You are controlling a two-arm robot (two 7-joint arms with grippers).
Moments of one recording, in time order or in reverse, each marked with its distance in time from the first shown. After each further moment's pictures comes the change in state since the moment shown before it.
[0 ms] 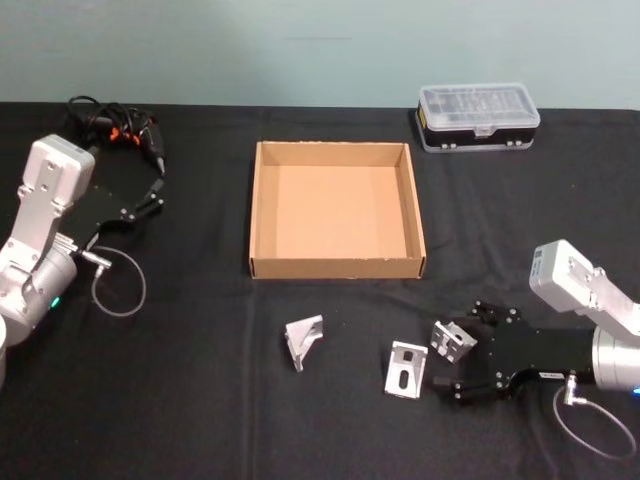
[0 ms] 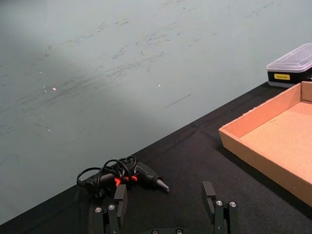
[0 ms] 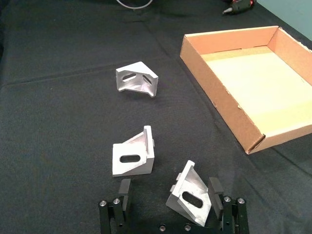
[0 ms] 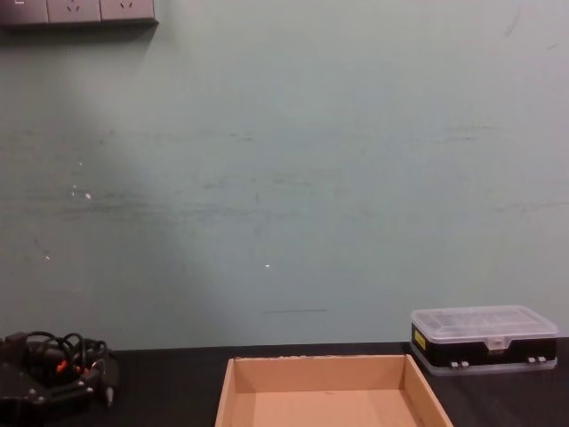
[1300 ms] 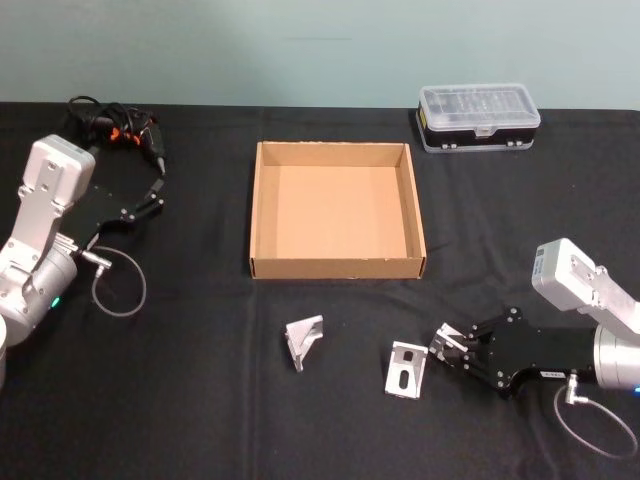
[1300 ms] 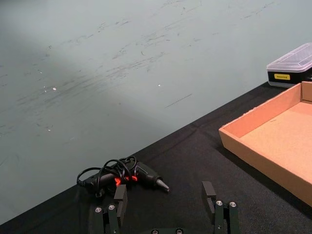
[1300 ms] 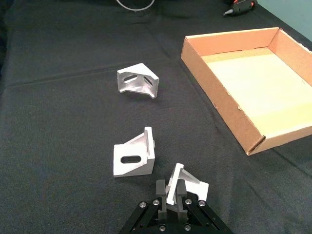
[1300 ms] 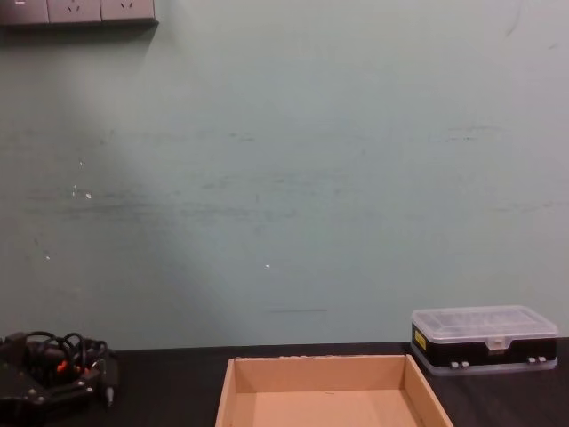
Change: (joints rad) left arm 0.000 0.000 0.000 0.000 0.000 0.000 0.000; right arm 0.003 0.002 0.000 0.001 0.007 -0.002 0.009
